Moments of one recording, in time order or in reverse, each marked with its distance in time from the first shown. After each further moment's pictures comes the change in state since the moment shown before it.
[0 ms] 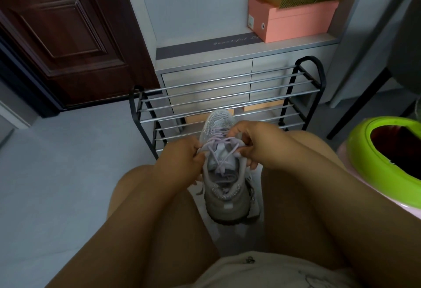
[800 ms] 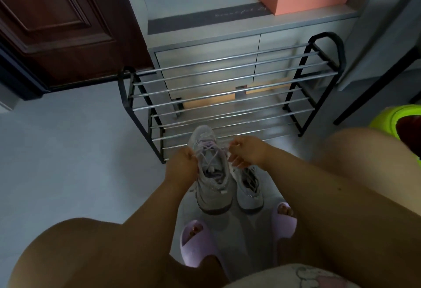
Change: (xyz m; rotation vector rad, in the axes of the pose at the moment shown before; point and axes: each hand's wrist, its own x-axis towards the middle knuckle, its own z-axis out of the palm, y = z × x) left_hand 0.074 -0.112 0.091 -0.222 0.079 -0.383; right_hand 0.090 0.081 0.084 0.472 -0.140 0.470
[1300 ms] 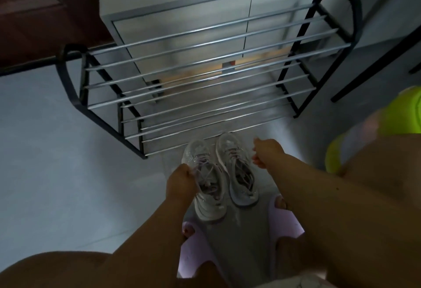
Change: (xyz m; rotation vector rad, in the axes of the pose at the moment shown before) left_hand 0.041 -0.052 0.083 0.079 -0.148 -0.164; right_hand 0.082 0.088 -0.028 0.254 0.391 0.453
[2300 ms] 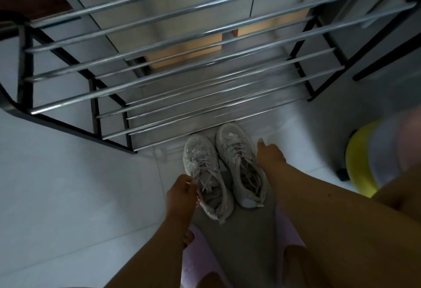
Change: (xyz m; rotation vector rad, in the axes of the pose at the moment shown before) left_hand 0.032 -0.046 0.053 -0.295 -0.025 -0.137; right_hand 0.087 0.046 0.037 -0.231 0.077 0.160
